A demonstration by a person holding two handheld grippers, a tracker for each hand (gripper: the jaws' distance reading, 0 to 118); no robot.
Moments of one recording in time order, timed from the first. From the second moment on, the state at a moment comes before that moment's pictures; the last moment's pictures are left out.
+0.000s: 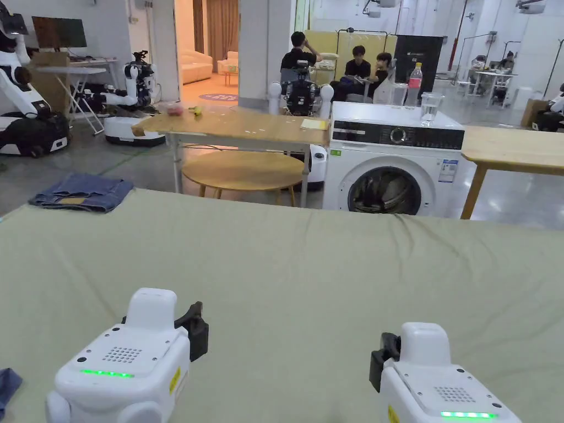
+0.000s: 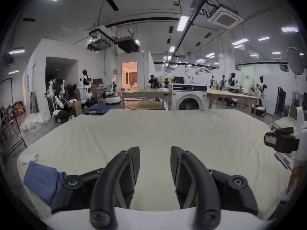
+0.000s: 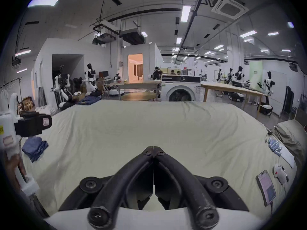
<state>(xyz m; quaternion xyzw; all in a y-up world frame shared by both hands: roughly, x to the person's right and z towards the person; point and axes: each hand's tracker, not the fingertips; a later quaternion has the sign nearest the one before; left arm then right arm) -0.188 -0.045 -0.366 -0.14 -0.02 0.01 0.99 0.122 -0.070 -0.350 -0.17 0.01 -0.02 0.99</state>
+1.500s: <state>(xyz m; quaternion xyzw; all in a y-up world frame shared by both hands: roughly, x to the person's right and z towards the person) -0.158 -0.039 -0.351 -0.08 -0.01 0.04 1.00 0.134 -0.061 -0.344 -0.10 -0.06 0.00 0.99</state>
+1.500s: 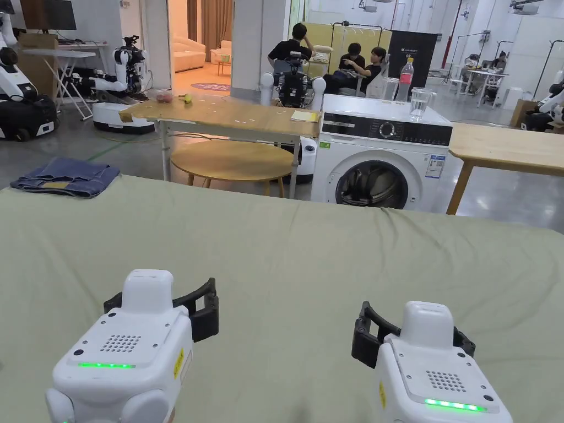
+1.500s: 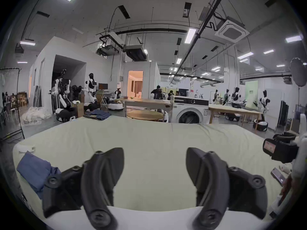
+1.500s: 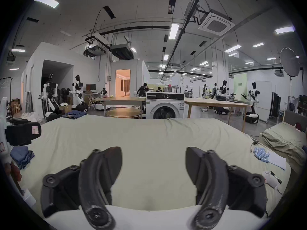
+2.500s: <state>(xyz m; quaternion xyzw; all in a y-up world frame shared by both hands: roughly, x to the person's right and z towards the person) -0.172 -0.047 -0.355 -0.07 0.01 0.03 1.00 0.139 -0.063 -0.350 -0.10 -0.04 -0.05 0.99</state>
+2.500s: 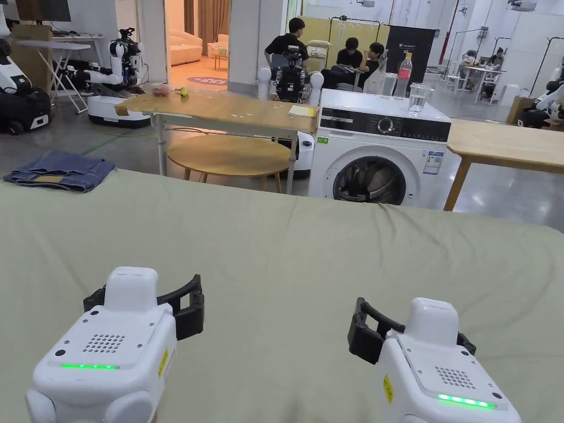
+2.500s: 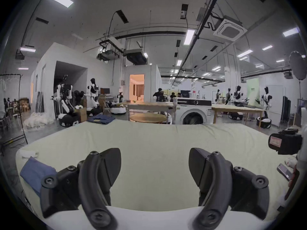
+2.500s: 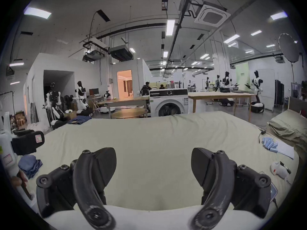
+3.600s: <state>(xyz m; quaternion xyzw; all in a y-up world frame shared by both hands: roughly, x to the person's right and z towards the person) -0.169 -0.052 -0.340 -0.06 0.01 -0.03 1.00 0.137 -0.059 -0.351 -0.13 -0.07 -0.06 0.99</state>
